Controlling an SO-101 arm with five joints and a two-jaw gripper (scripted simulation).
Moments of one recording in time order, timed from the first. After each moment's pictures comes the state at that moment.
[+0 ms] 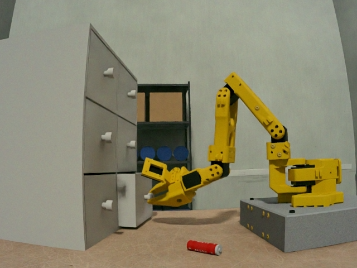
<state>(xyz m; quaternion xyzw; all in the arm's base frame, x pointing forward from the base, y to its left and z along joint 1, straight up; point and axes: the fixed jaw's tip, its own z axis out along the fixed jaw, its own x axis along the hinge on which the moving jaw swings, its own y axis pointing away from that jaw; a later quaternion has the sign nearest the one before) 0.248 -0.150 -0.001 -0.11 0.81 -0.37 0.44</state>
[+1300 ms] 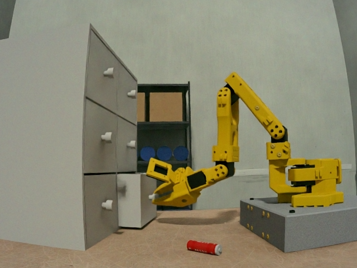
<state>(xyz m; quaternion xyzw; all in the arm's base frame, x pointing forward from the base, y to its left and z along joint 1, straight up) 0.239 -0.148 -0.002 -0.11 0.81 -0.37 0.44</state>
